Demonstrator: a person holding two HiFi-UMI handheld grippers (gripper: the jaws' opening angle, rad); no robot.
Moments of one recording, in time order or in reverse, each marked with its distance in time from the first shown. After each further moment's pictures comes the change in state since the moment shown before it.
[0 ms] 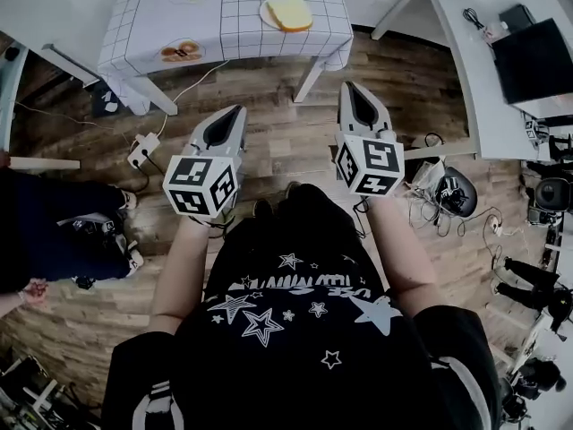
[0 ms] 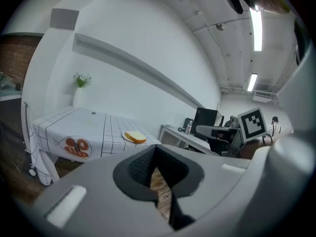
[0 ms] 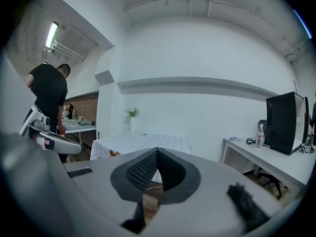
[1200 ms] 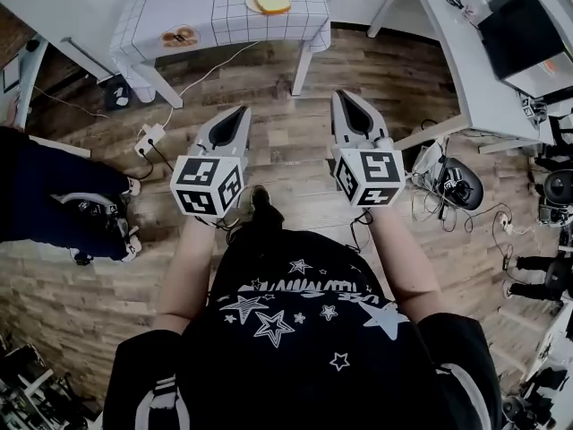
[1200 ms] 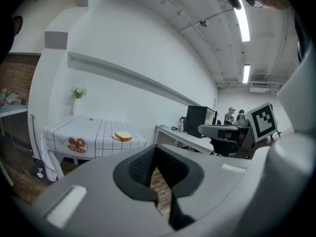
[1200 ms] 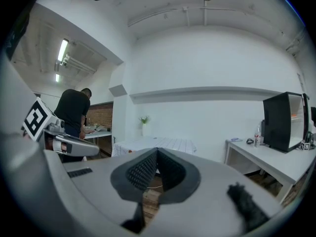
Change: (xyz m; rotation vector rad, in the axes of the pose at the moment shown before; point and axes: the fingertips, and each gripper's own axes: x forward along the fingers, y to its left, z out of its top) left arm -0.072 -0.142 -0.029 0.090 -0.028 0.035; right arm -0.168 -0.002 -0.008 0.015 -0.069 0.116
